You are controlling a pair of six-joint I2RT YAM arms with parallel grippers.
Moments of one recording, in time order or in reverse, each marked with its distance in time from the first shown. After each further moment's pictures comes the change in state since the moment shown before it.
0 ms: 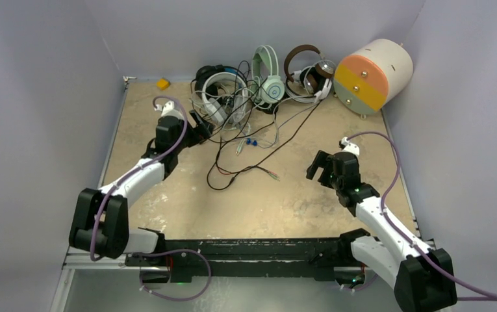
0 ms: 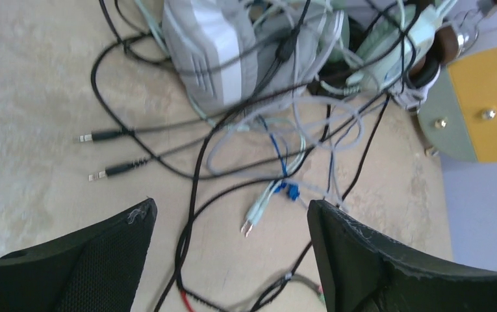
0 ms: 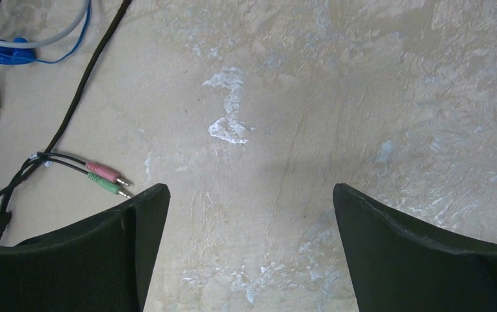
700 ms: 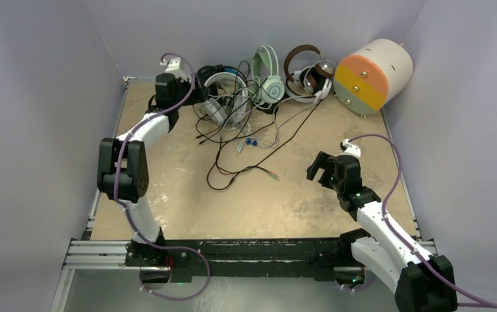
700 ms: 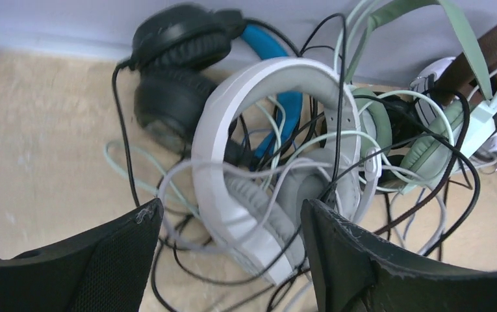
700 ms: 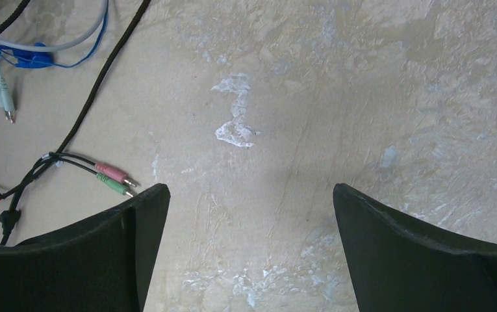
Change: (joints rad) left arm 0.142 0.503 0.596 -0.020 0.123 0.314; right arm 0.000 -0.070 -0.050 0.043 -0.007 -0.007
